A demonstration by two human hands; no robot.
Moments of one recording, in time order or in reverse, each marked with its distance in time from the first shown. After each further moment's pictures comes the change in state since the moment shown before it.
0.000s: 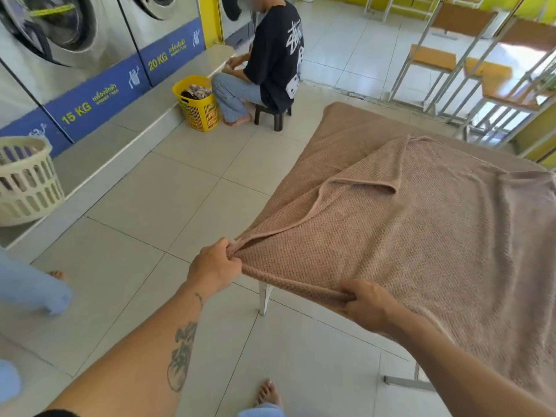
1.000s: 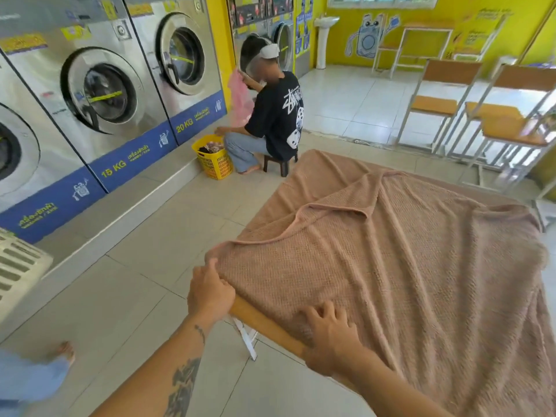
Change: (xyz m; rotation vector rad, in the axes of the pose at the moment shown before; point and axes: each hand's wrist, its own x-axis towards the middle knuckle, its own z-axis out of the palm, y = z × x) left_hand -0.047 0.120 0.053 -0.093 0.303 -0.166; right_hand -0.019 0.073 -0.007 -0.173 0.057 -0.121
